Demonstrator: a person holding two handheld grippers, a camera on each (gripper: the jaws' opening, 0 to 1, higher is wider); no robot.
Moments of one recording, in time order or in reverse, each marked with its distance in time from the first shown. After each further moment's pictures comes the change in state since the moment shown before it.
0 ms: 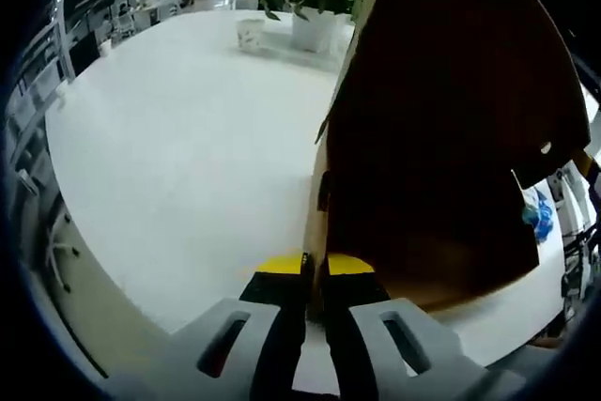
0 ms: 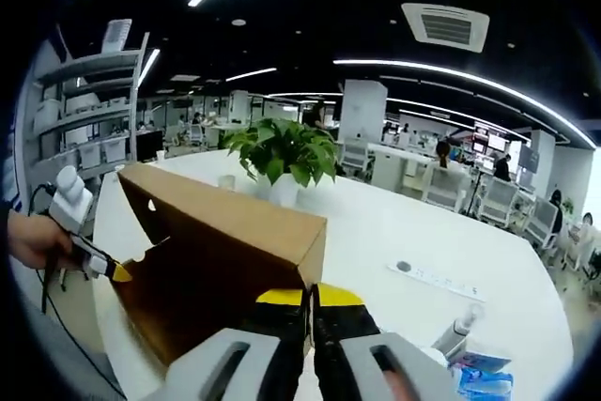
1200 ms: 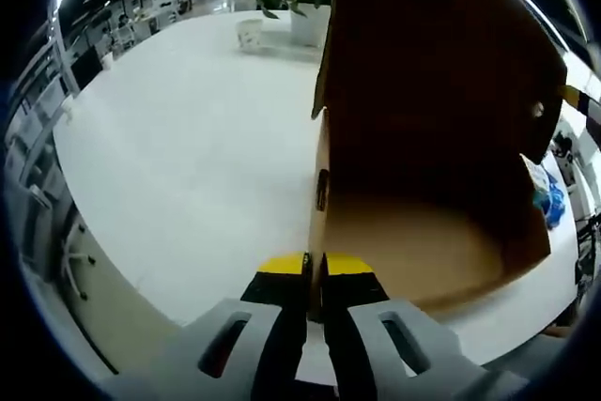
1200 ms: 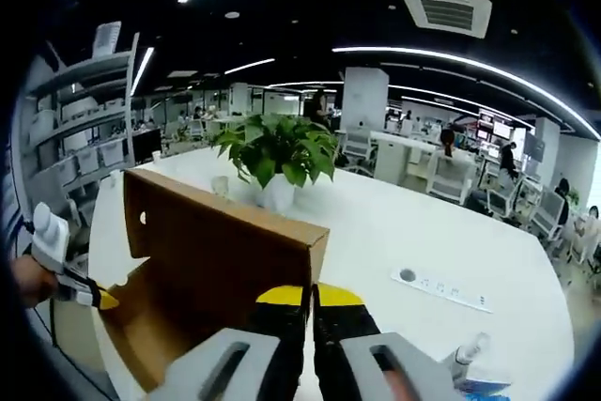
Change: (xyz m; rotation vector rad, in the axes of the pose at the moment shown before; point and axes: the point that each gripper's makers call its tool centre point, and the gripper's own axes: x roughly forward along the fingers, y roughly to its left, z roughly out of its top) left arm -0.005 0.002 -0.008 0.053 0.020 0.064; right arm 0.048 -0.024 0.029 0.037 0.060 0.023
